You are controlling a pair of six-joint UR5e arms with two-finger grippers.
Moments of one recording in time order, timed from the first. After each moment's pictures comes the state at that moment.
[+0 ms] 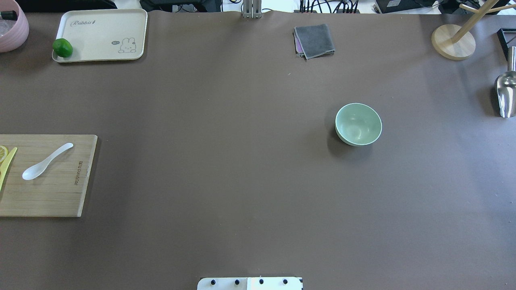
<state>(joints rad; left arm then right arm) -1.57 -1.49 -1.75 -1.80 -2.31 -0.21 1.56 -1.61 1.77 -1.80 2.38 -0.06</state>
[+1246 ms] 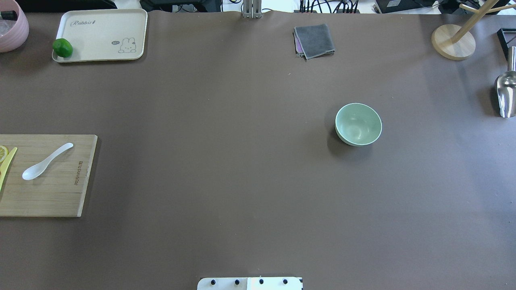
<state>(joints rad) -1.57 -1.49 -1.76 -1.81 -2.32 -0.21 1.56 -1.60 1.79 -1.79 2.38 -0.05</state>
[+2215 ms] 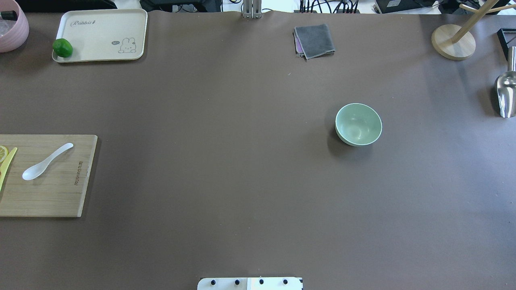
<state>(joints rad) -1.46 -1.54 -1.77 -2.01 -2.38 -0.37 1.44 -1.57 1.79 -1.48 2.48 0.00</state>
